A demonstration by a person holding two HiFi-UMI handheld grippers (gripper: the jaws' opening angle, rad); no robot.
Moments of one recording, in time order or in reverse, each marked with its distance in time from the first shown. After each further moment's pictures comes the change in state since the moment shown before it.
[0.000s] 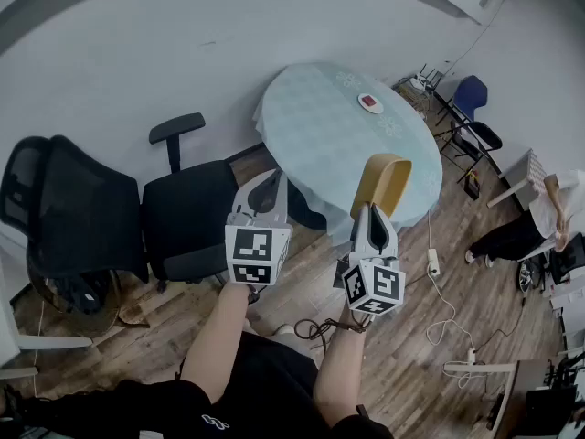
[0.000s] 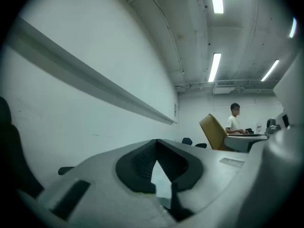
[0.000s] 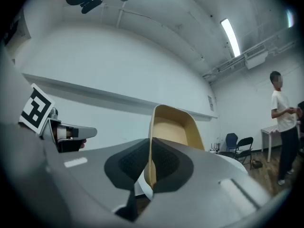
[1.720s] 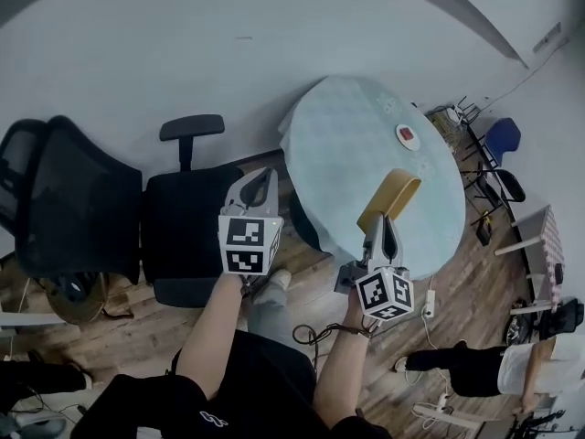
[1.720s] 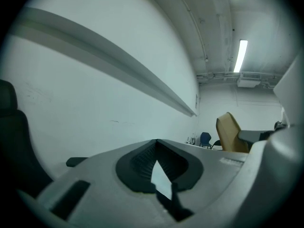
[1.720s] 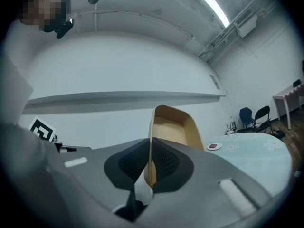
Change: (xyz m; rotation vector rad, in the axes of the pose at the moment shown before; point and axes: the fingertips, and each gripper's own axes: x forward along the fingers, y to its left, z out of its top) left arm 0.109 0.145 -0.061 -0.093 0.124 0.229; right arm 0.175 -0.013 -0.061 0.249 0.056 0.131
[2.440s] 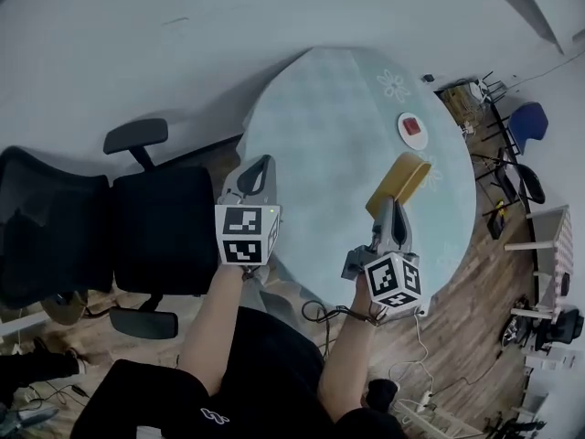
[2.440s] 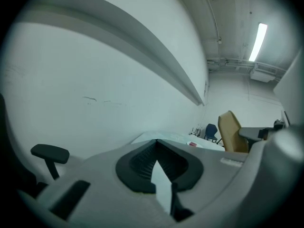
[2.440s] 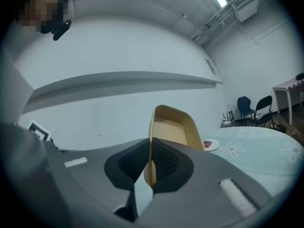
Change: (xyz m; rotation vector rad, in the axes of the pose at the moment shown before) left arm 0.268 -0.055 -0.061 -0.053 0.152 0.061; right arm 0.207 -0.217 -0.024 0.046 0.131 -0.039
